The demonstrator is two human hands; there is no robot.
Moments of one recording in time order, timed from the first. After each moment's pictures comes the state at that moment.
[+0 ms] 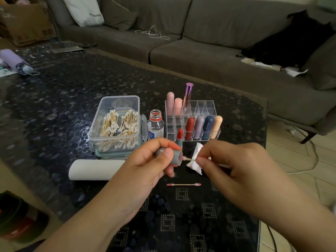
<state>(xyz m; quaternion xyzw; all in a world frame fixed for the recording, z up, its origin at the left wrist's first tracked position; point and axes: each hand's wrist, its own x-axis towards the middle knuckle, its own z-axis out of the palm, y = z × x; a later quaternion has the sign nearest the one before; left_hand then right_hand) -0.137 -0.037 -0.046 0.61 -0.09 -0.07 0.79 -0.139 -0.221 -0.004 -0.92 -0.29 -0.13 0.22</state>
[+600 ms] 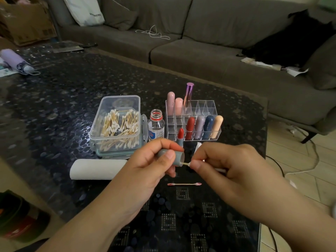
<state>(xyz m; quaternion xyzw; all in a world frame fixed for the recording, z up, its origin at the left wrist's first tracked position) -0.139 -0.035 -0.047 0.63 -0.09 -0.07 0.77 -0.138 -0.217 -0.008 -0.90 -0.30 -0.10 0.29</state>
